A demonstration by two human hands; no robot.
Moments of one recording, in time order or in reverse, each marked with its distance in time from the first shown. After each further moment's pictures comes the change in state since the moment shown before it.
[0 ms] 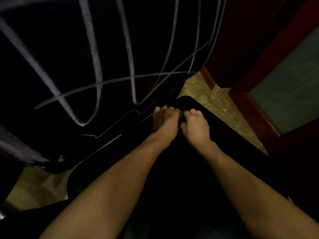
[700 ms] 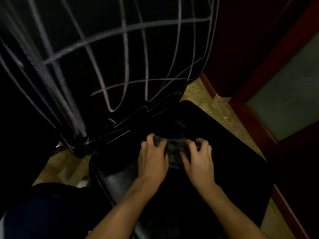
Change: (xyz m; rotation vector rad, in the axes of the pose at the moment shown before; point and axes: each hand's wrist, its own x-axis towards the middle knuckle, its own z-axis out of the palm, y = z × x) left_hand -0.166 0.006 -0.025 -0.144 0.108 -0.256; right_hand -0.152 -0.024 -0.032 0.197 0.088 0.044
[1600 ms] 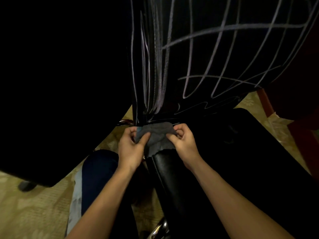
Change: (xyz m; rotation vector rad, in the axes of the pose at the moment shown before) left_hand -0.067 -0.136 -0.079 -0.974 0.513 -0.543; right_hand 0.014 -0.166 0.057 1.190 -0.468 0.133
